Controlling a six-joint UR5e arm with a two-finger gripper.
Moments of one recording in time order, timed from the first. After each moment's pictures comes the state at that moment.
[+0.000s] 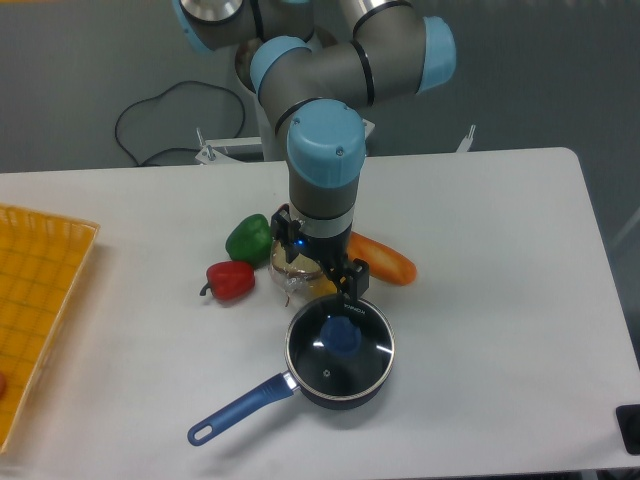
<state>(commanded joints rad) 2.41 -1.86 -1.52 -1.29 1.50 1.05</state>
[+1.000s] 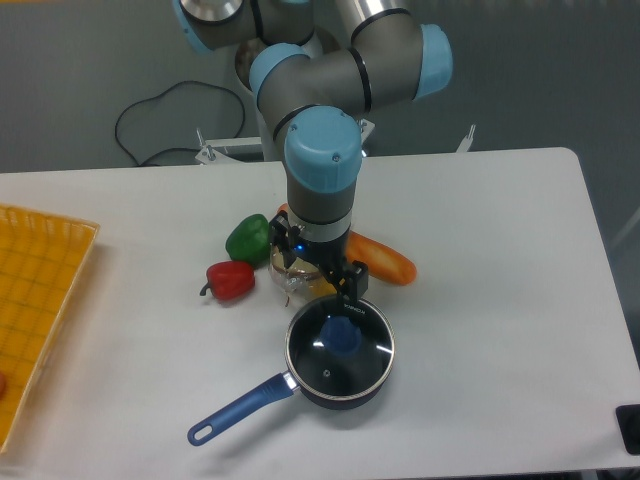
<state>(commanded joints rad) 2.40 -1.85 -1.58 -1.26 1.50 0.98</state>
